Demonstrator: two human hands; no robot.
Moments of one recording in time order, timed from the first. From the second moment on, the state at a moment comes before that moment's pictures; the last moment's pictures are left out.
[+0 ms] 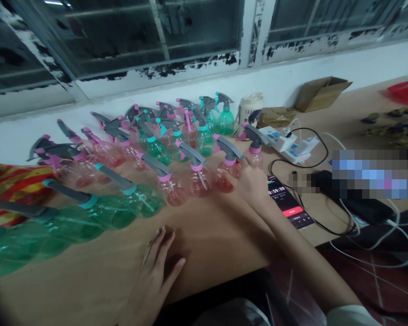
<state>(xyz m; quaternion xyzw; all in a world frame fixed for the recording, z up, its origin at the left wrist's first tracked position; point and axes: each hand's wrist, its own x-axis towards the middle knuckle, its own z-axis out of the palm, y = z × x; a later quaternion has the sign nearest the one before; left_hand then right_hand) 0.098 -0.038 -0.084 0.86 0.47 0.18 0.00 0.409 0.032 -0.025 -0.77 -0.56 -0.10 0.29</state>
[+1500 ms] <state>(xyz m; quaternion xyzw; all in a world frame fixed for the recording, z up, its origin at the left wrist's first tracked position) 0.084 -0.056 -0.072 0.81 0.48 0.22 0.25 0.259 -0.034 -0.007 -0.46 -0.67 0.35 0.47</state>
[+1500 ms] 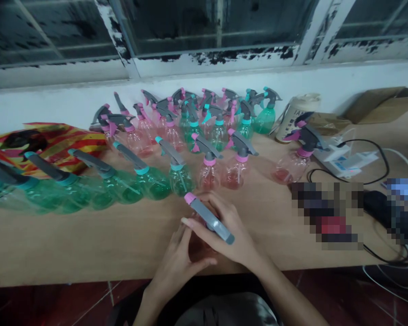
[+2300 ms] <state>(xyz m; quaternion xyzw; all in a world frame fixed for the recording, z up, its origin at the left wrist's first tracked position) 0.059 -0.035 -0.086 0.86 0.47 0.17 0.09 0.259 -0.032 -0.011 -0.44 -0.70 0.24 0.50</state>
